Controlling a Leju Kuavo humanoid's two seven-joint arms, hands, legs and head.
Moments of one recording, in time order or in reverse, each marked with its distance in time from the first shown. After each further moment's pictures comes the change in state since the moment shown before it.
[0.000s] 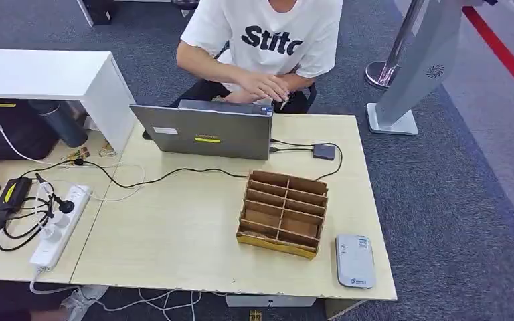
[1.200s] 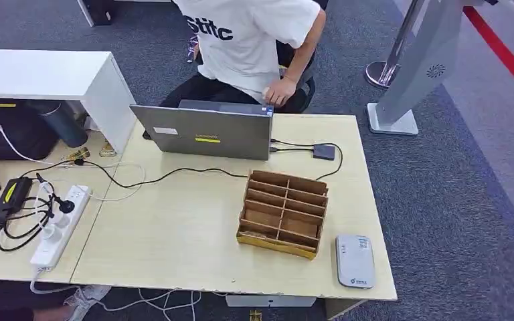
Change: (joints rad) left arm 0.001 0.007 -0.005 -0.006 0.000 -0.010 0.008; right arm 0.003 -0.052 0.051 0.079 0.349 0.122 -0.032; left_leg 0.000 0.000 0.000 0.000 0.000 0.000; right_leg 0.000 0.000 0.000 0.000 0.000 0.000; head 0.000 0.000
